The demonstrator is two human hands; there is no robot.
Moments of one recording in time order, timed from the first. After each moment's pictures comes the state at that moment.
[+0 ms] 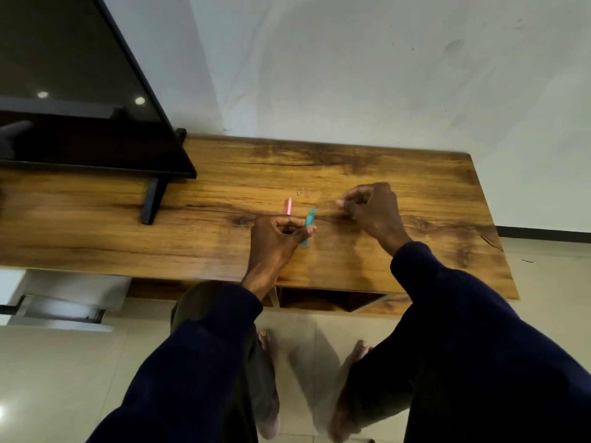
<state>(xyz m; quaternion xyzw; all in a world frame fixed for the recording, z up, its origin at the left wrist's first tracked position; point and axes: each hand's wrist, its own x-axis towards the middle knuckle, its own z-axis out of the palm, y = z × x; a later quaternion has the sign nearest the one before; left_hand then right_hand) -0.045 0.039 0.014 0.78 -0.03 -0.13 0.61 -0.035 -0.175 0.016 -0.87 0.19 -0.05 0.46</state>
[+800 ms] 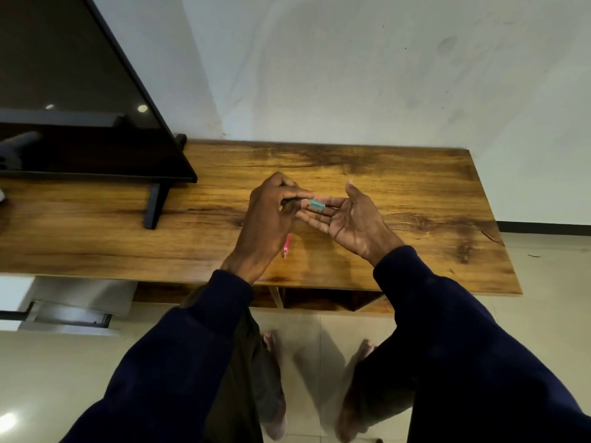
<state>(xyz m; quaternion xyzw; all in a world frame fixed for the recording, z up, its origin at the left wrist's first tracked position) -0.027 0.042 0.068 0.86 -0.23 0.00 0.46 -0.042 -0.133 0.030 -0.29 0.23 0.16 0.92</state>
